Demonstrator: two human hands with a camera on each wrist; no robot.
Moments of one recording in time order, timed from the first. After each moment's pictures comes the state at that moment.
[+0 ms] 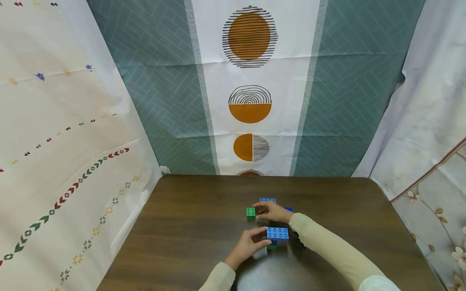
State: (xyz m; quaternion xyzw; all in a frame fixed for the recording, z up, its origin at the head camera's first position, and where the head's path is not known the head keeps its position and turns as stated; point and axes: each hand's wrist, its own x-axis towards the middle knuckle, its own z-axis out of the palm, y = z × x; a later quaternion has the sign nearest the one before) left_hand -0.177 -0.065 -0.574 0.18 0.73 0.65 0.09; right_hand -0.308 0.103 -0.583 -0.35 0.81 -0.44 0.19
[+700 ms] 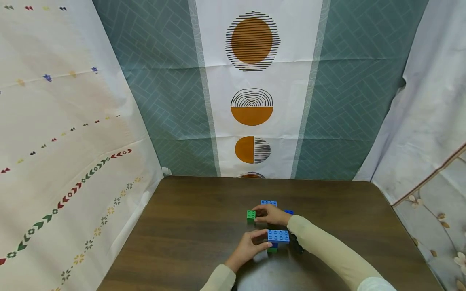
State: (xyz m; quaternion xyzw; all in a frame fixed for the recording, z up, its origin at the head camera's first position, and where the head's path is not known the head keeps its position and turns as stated) left_hand -0.183 -0.066 -0.588 0.19 0.72 0.66 0.09; right_hand -0.309 0.097 -0.586 -0.36 0.82 -0.41 0.17
